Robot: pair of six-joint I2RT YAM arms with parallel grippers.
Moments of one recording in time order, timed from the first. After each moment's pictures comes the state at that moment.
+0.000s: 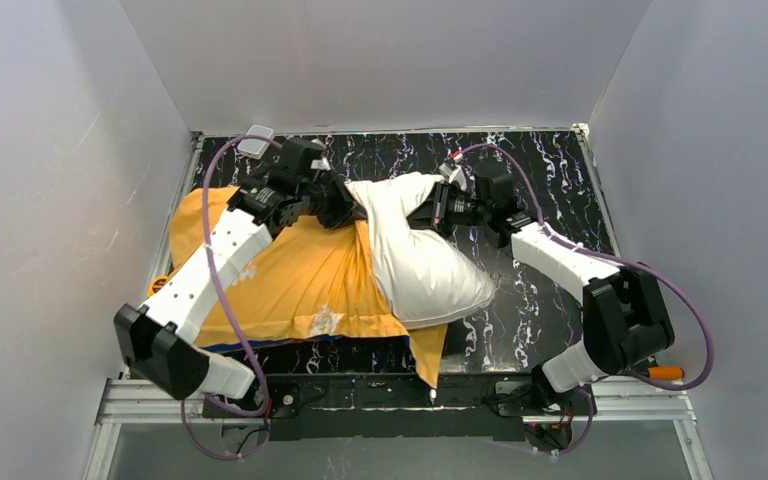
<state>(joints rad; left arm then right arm) -0.52 1.35 1.39 -0.78 0.21 -0.97 0.48 1.50 0.97 0.15 -0.86 1.04</state>
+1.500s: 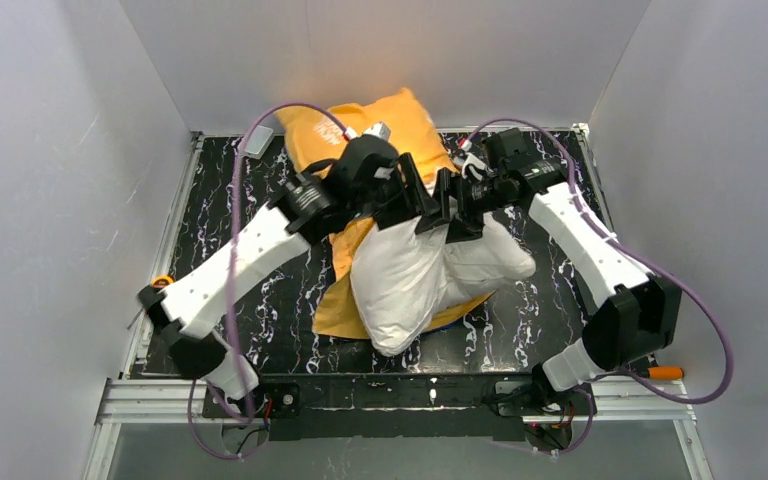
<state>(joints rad) -0.88 1.62 1.85 -0.85 -0.13 -0.98 0.41 1.53 1.45 -0.91 -0.77 0.56</state>
